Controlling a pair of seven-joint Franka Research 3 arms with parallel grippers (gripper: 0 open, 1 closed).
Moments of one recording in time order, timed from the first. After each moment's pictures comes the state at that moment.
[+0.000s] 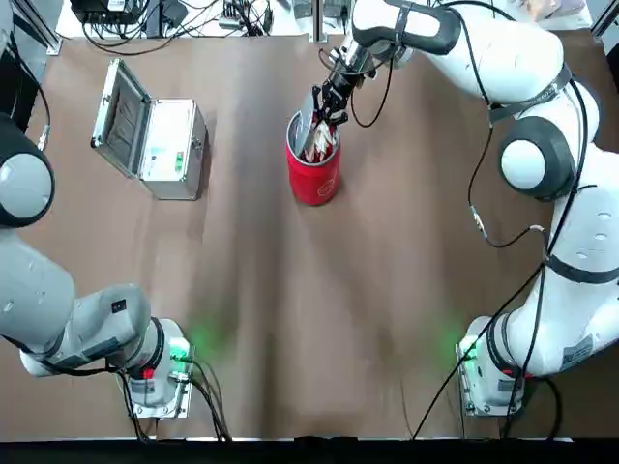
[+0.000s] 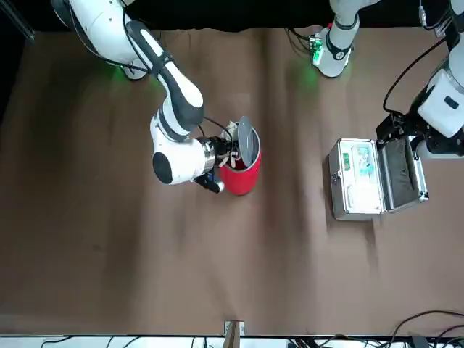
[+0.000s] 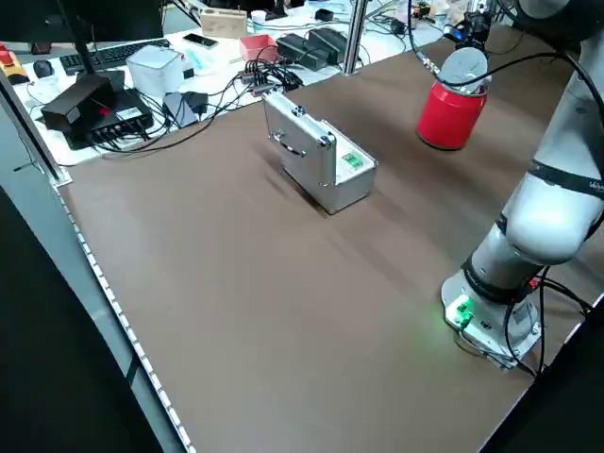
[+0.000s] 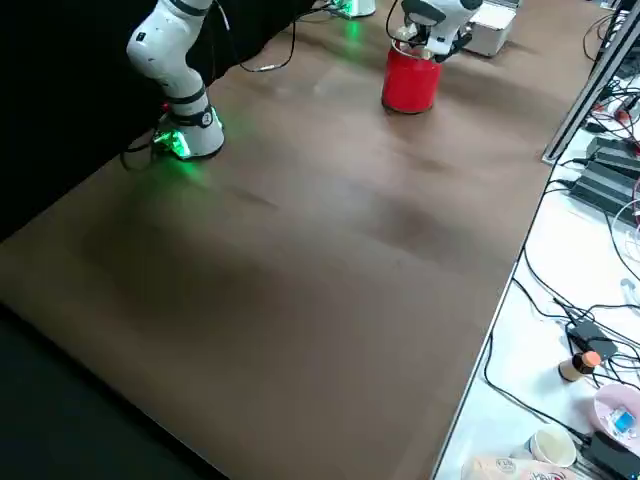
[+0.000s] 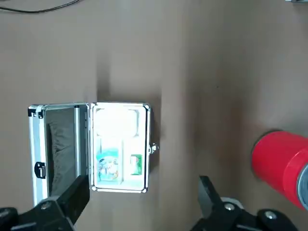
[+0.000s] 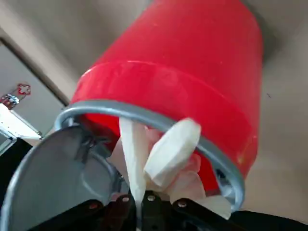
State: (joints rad) left arm 0.30 0.14 -0.51 -1.38 0.07 1.56 -0.19; right arm 0.33 0.67 0.36 -1.43 0.64 1.92 0.70
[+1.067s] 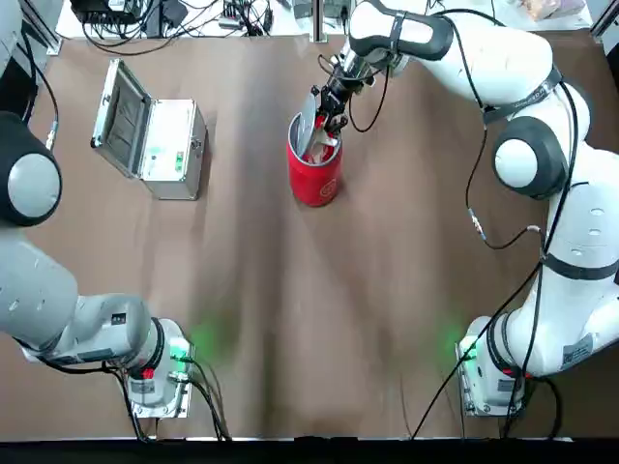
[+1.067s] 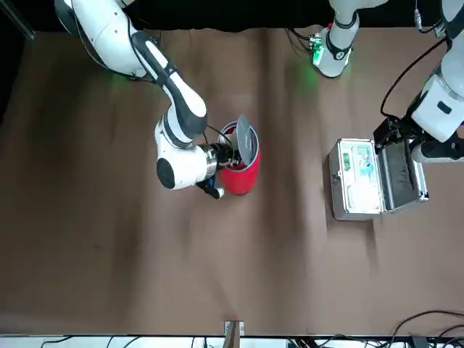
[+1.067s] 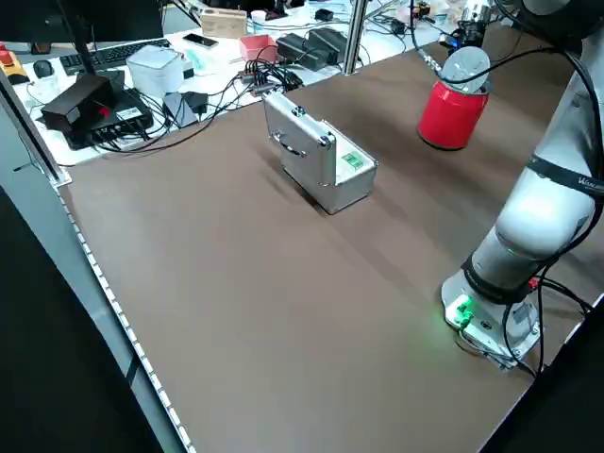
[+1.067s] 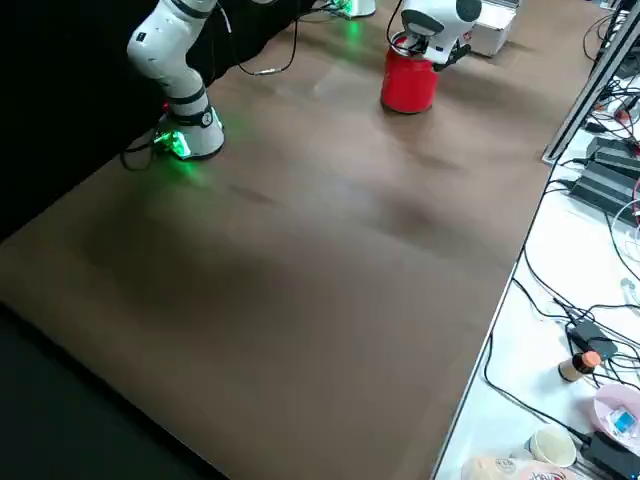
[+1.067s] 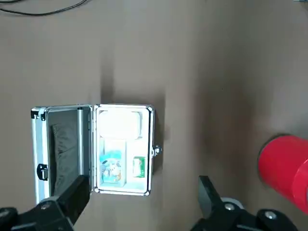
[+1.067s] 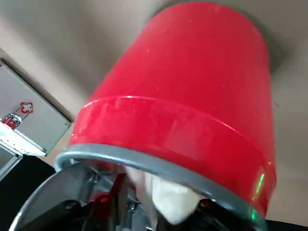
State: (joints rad) left arm 0.08 0.14 -0.28 -1.38 0.07 1.57 -0.19; right arm 0.33 0.70 0.36 -1.42 0.64 1.97 0.74
